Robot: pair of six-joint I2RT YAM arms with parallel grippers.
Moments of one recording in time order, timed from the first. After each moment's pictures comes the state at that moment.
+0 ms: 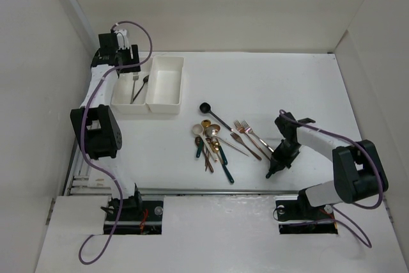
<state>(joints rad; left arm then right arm) 0.11 1.90 1.71 -0.48 0.09 0.02 0.26 1.42 0.69 -0.88 -0.08 1.02</state>
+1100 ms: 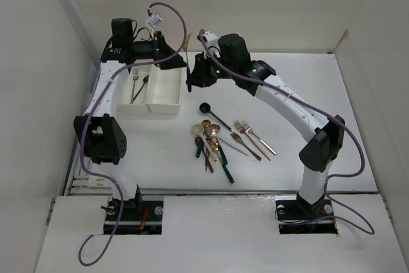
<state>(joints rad) -0.04 1.83 1.83 -0.50 1.29 -0.07 0.70 1.85 1.92 -0.48 -0.37 0.29</state>
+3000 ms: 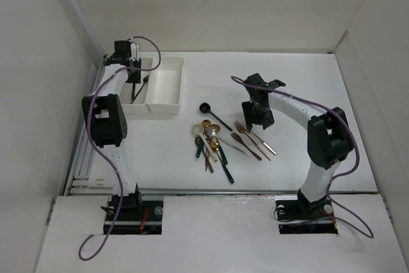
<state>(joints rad) 0.06 2.08 1.77 -0.57 -0.06 0.12 0.45 1.81 1.41 -0.94 0.10 0.31</state>
